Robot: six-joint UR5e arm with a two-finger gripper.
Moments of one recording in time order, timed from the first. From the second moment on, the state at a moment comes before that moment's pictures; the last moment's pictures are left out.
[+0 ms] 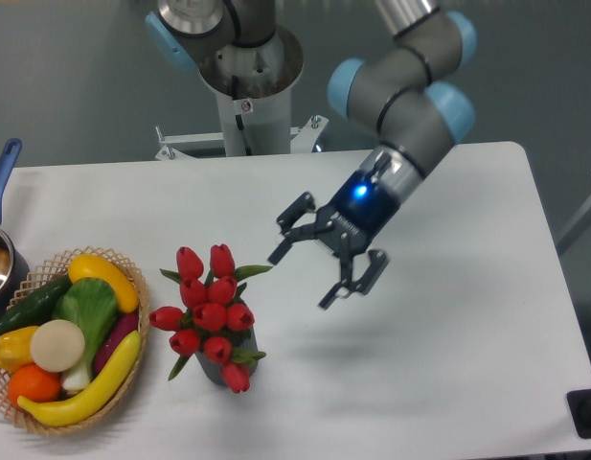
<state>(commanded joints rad) 2.77 -1.77 -1.83 -0.79 0.58 1.46</state>
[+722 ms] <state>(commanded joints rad) 2.82 -1.67 -1.71 -1.06 1.09 1.86</state>
